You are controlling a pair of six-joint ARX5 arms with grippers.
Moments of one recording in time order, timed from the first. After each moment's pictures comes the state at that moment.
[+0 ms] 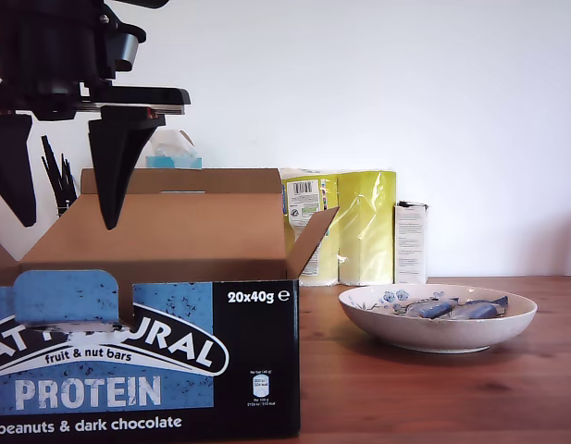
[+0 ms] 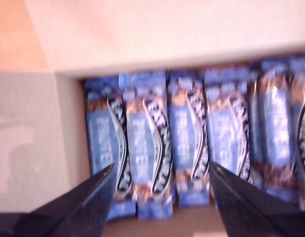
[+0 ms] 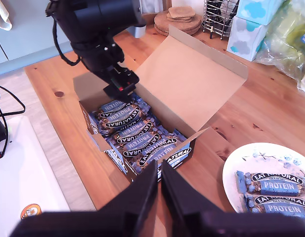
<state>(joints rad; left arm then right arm) -0.67 1.48 1.19 -1.03 -0.23 -0.63 0.58 0.65 1.04 -0.87 -0.33 -0.21</state>
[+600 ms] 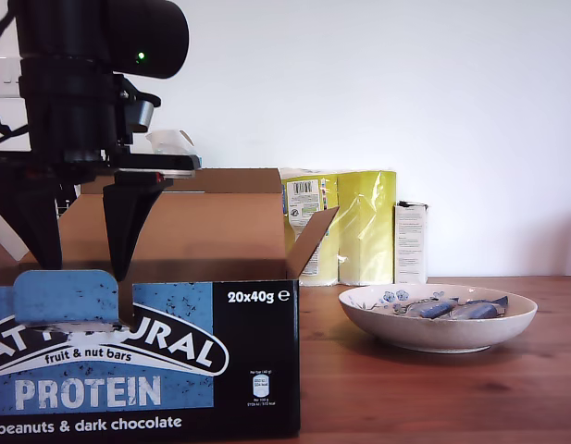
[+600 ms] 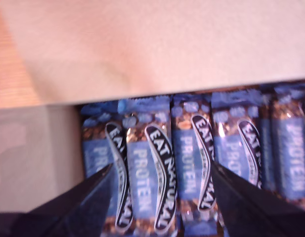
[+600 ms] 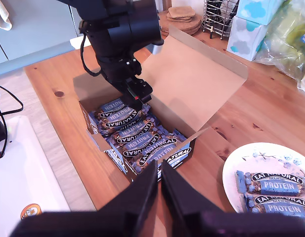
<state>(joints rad) -0.59 1.62 1.19 -0.94 -0.17 -0.55 0.58 0.65 1.04 -0.87 -0.33 -0.21</state>
